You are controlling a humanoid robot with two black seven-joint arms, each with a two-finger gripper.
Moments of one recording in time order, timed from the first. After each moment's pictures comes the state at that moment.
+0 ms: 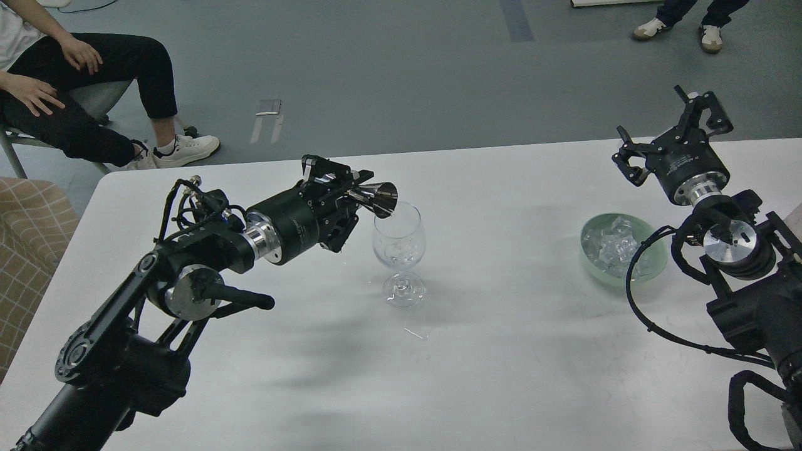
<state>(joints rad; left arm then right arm) -0.37 0.24 -1.15 -1.58 0.66 -0.10 0.49 0.58 -0.18 1.43 0.66 -0.36 0.33 0.06</state>
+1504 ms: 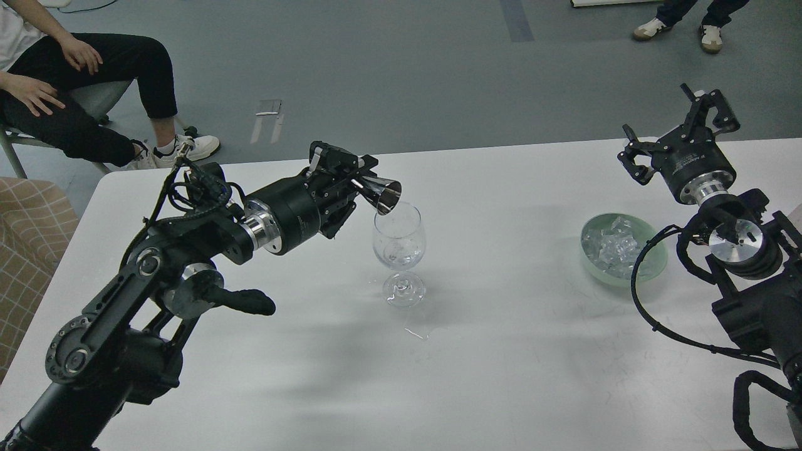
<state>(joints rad) -0.40 0.27 -1.13 -1.65 0.85 -0.14 0.49 0.57 -0.19 1.44 0.66 -0.36 0.33 0.07</state>
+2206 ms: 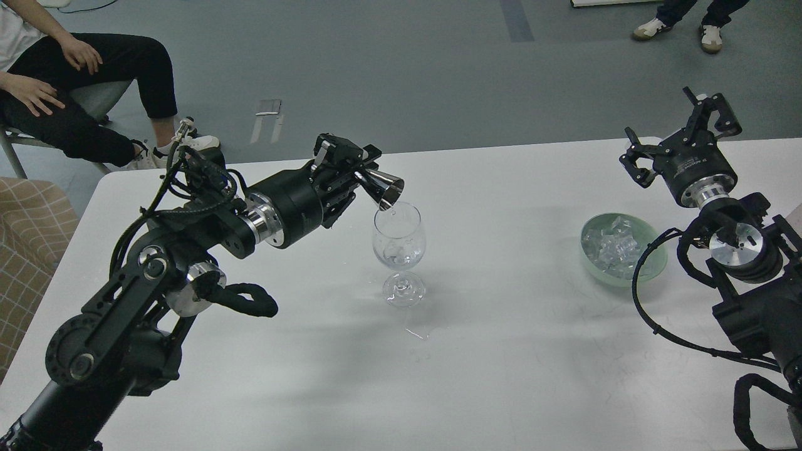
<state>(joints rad) -0.43 0.26 -1.11 -1.68 0.99 -0.17 0.49 0.56 -0.19 1.44 0.66 -0.36 0.34 0.08</state>
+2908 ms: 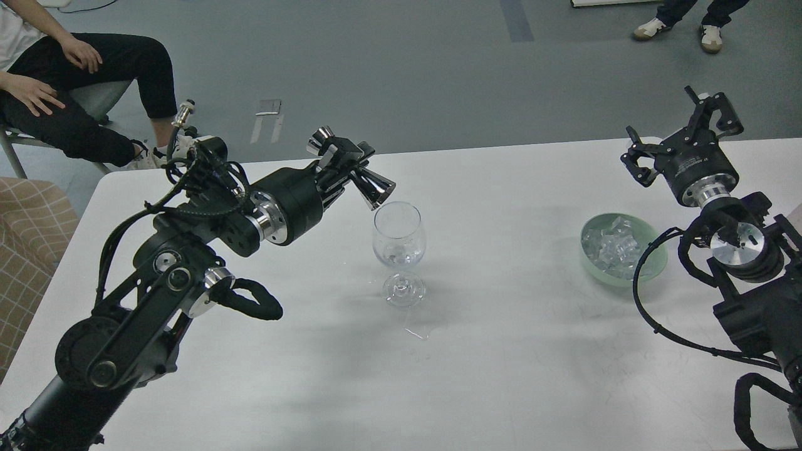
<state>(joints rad) -0.44 0.27 -1.09 -1.68 1.20 -0.17 0.49 0.57 -0.19 1.44 0.66 -0.36 0.34 0.08</state>
